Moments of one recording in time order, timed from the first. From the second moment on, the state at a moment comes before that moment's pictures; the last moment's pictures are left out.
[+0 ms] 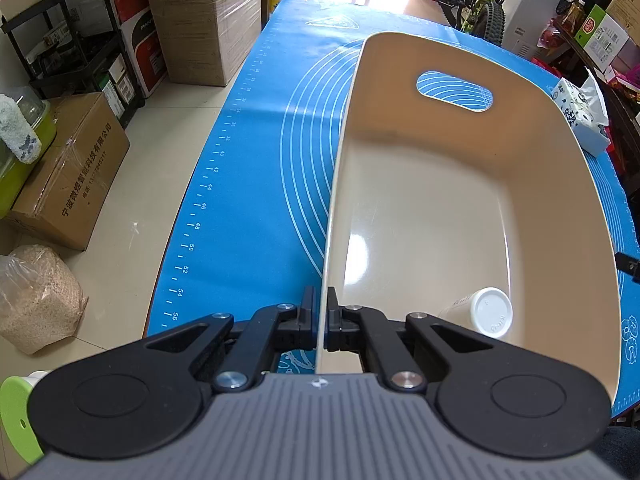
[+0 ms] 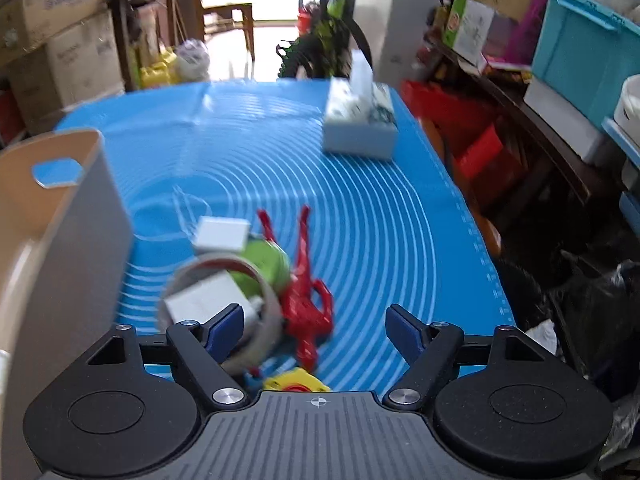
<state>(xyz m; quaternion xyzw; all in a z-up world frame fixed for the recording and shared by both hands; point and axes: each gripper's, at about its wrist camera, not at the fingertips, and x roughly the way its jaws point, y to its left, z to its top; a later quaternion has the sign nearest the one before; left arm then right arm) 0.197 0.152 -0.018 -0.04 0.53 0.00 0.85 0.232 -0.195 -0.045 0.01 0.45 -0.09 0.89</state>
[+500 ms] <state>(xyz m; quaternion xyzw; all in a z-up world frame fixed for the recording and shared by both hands) 0.197 0.151 -0.019 -0.04 0.53 0.00 0.85 0.239 -0.183 -0.065 -0.02 0.47 -0.07 0.88</state>
